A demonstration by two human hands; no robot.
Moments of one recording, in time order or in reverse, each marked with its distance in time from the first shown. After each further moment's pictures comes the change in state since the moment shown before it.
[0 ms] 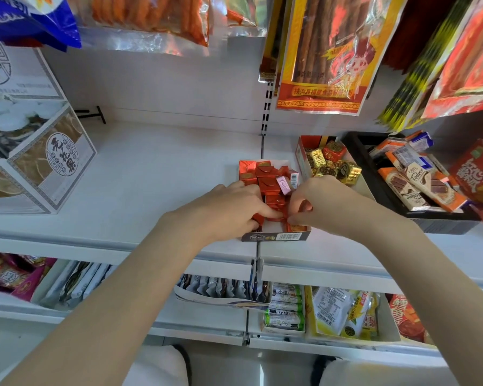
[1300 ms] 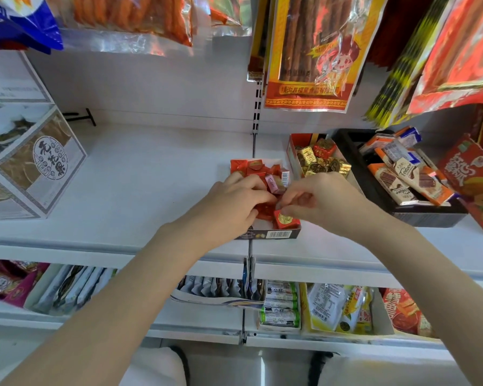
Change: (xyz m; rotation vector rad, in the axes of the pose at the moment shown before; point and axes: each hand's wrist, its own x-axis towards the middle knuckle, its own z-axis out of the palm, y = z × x) left_hand 0.007 0.003 0.015 -0.070 0.269 0.005; right_hand -0.010 0.018 0.007 0.245 0.222 -0.112
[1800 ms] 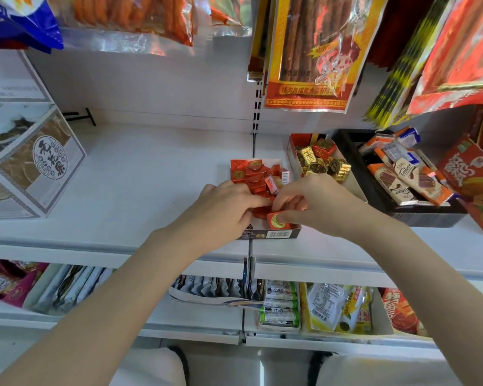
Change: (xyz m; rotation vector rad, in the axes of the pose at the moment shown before) left_hand -0.010 0.000 -0.005 -0.014 -0.052 -0.054; right_hand 0.003 -0.014 0.000 -0.027 -0.099 0.039
